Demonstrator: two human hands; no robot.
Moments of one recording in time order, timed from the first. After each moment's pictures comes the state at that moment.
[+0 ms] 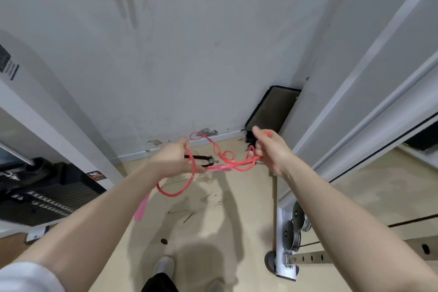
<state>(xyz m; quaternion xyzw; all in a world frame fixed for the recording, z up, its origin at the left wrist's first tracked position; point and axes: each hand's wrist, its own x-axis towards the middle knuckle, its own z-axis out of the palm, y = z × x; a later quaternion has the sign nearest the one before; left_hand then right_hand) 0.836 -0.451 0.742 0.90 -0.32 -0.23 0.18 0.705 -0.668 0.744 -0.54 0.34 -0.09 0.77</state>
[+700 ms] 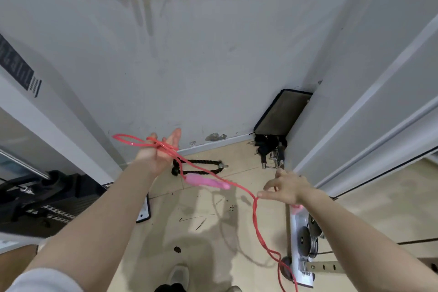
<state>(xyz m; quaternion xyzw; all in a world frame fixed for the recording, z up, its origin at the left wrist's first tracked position) 0.932 -0.407 0.738 0.25 0.28 -0.35 0.86 0.710 -0.651 0.702 -0.91 0.22 0.33 0.08</state>
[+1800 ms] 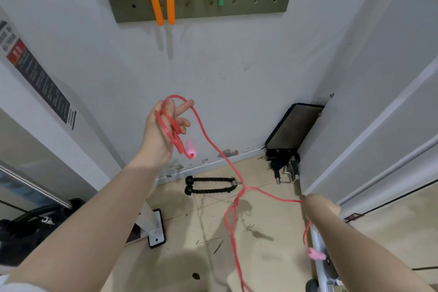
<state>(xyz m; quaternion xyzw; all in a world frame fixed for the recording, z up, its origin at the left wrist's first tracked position) 0.993 -0.386 0.827 0.53 -0.11 -0.19 0.82 0.750 -0.622 0.672 -0.79 0.54 0.30 0.04</state>
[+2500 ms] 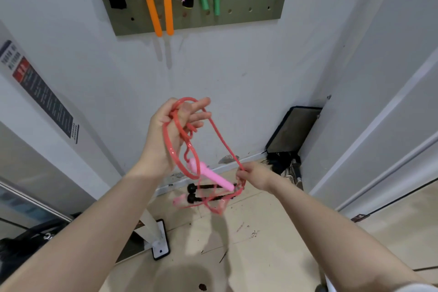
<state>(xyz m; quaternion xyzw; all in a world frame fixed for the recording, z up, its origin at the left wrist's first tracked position) 0.971 -0.380 0.862 0.50 -0.26 -0.19 0.80 0.872 -0.557 0.724 -0.85 0.24 0.11 0.45</state>
